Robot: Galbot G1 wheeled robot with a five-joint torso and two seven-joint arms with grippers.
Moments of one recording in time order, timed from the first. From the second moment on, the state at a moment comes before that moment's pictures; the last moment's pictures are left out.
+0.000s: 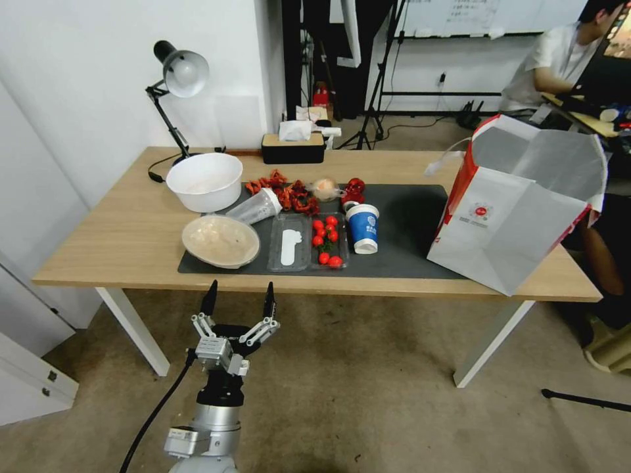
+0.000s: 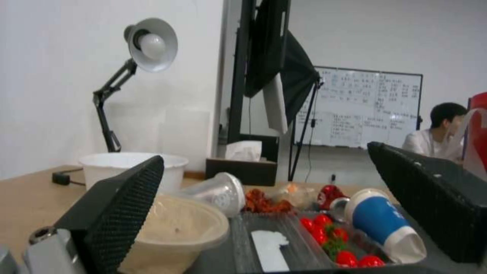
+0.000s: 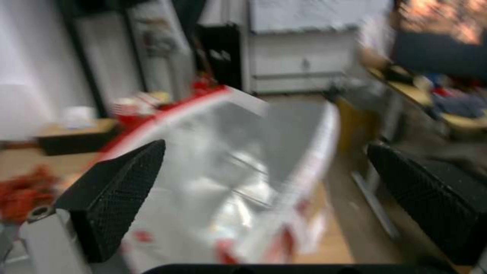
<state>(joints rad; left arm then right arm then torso) 1.74 -1.46 -0.35 -2.12 -0.11 -0.49 -0.05 -1.68 0.63 1.66 2.27 1.46 -0.72 0.18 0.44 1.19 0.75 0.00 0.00</state>
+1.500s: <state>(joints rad) 1.71 -1.45 -0.32 -2.12 -0.08 -0.51 -0.07 -1.86 1.46 0.81 2.37 0.36 0.16 -0.07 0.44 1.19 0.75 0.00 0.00</state>
